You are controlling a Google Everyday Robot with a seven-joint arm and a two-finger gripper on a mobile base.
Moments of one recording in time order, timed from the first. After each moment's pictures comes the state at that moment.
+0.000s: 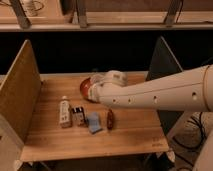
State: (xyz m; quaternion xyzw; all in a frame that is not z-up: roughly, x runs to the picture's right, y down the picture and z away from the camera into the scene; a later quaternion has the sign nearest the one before) arm -0.073 0.049 0.719 -0.18 -0.09 0.68 0.70
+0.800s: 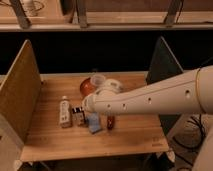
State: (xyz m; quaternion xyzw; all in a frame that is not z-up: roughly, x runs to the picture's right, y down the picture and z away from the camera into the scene) arm -0.099 0.098 0.714 -0.25 -0.06 0.72 0.65
